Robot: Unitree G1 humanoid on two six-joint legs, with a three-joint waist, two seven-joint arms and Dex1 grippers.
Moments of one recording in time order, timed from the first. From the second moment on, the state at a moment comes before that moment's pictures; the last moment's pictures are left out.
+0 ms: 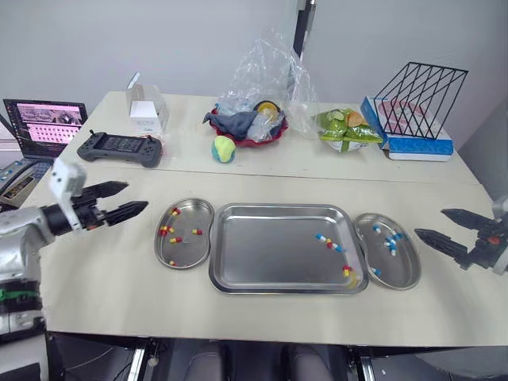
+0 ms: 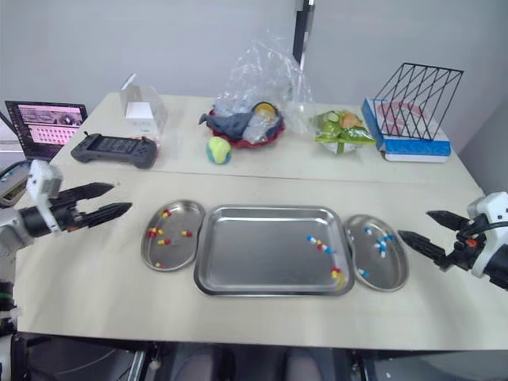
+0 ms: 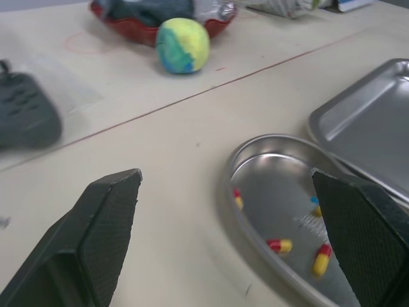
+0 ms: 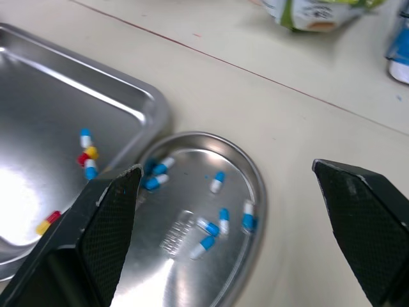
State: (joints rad) left arm -0.41 0.84 0.39 0.46 -0.38 0.28 -1.22; right arm 0.03 -0.92 -0.57 0.04 0.53 0.44 0.99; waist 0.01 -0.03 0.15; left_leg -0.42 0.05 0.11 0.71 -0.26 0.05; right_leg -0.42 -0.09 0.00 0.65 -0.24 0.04
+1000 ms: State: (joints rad) left arm -0.19 0.83 0.53 0.43 -0.47 0.20 -1.12; right arm -0.11 -0.89 -0.55 0.30 0.49 0.32 0.93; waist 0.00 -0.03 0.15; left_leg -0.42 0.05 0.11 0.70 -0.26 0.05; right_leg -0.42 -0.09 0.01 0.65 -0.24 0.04
